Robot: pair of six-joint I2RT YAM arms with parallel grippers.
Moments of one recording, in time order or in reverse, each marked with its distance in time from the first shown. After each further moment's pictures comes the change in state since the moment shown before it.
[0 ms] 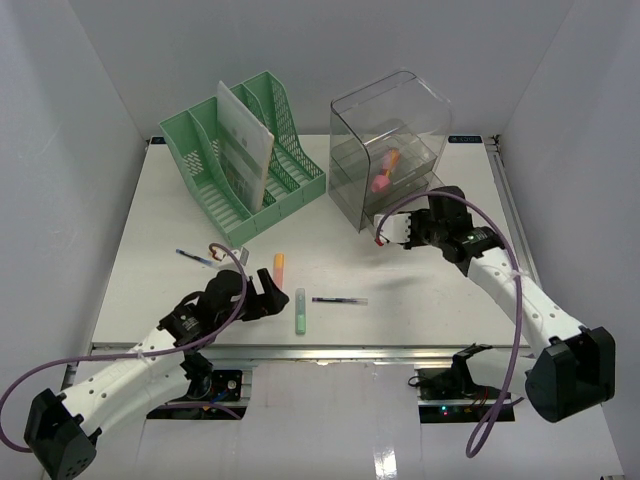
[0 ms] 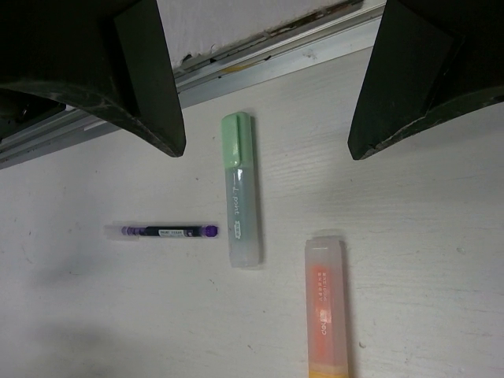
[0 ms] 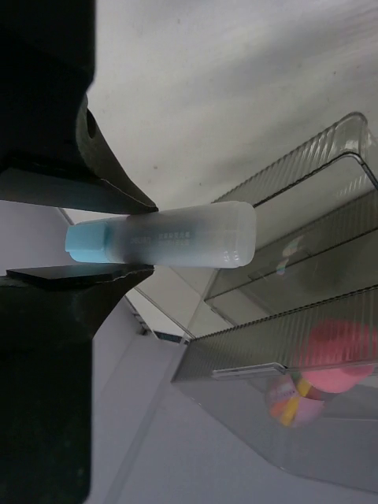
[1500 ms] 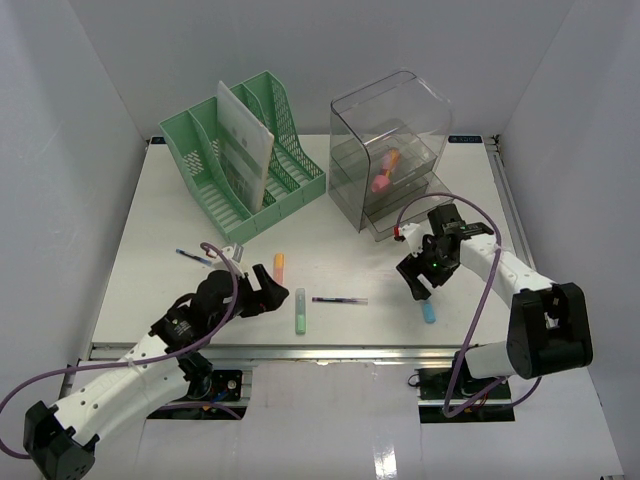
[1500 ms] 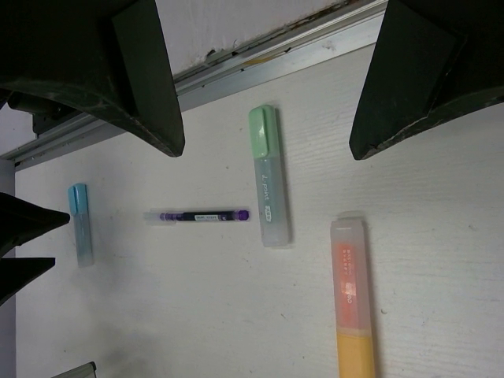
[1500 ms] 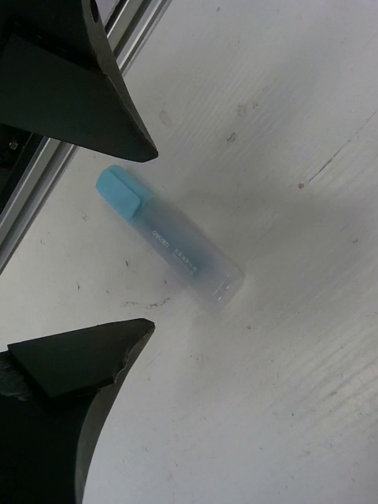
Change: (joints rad) left arm 0.000 -0.068 0.024 -0.003 -0.009 -0.004; right arm -0.125 0.233 -0.076 -0.310 -0.125 0.738
